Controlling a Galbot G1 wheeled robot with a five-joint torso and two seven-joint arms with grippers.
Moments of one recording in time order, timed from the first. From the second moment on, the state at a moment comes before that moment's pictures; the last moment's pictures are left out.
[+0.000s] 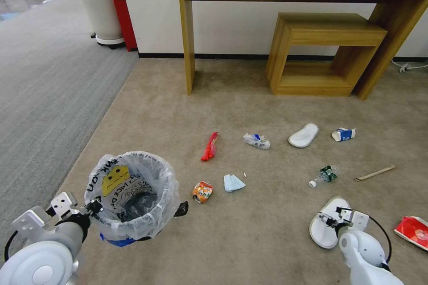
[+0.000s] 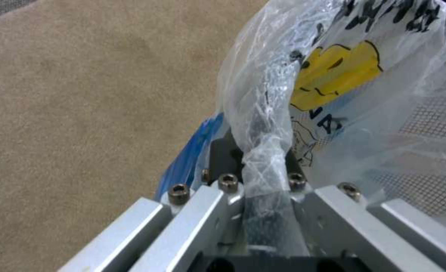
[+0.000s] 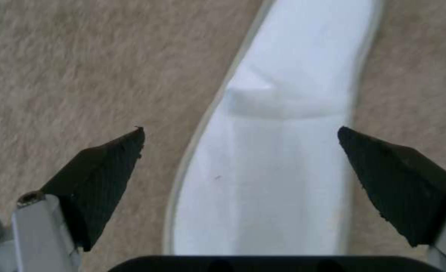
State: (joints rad) left arm 1.55 -1.40 -0.87 -2.38 -1.15 0.74 -0.76; right arm -1.24 1.25 0.69 1.37 0.55 -0.49 0.22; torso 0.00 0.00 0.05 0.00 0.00
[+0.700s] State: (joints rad) left arm 1.55 -1.41 -0.87 -2.37 -1.14 0.74 -0.76; right arm -1.21 1.26 0.71 1.30 0.51 -0.47 0.24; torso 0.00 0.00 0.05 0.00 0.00
